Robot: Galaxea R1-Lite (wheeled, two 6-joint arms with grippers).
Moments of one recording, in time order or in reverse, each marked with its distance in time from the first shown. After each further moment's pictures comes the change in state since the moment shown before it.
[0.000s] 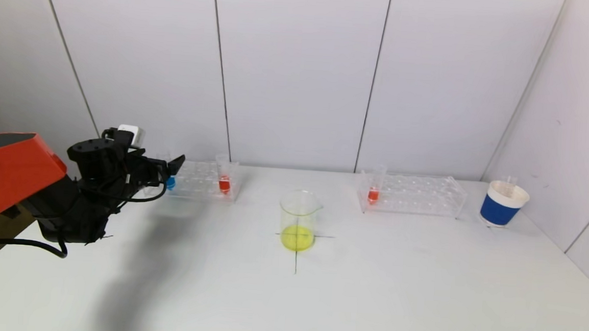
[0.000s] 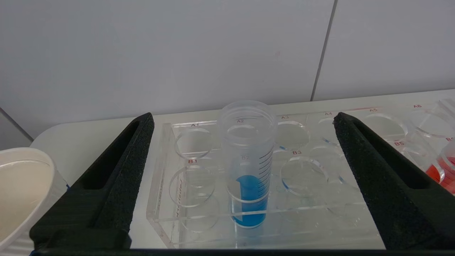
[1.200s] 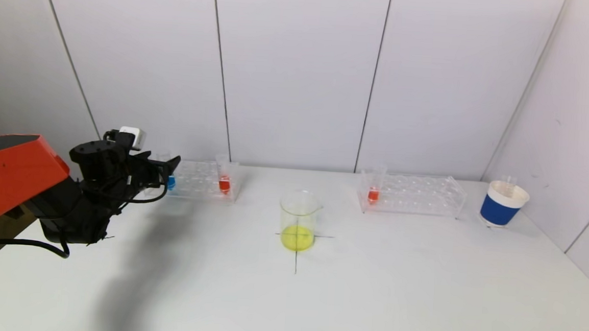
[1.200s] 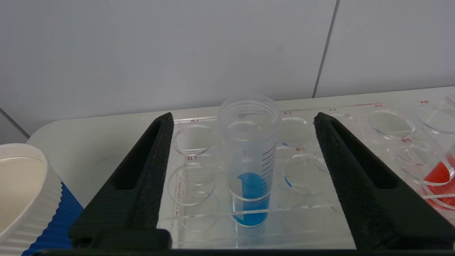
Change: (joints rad) left arm 0.001 0.016 -0.007 -0.001 0.000 -0.001; right arm 0.000 0.000 0.000 0.000 0.000 0.000
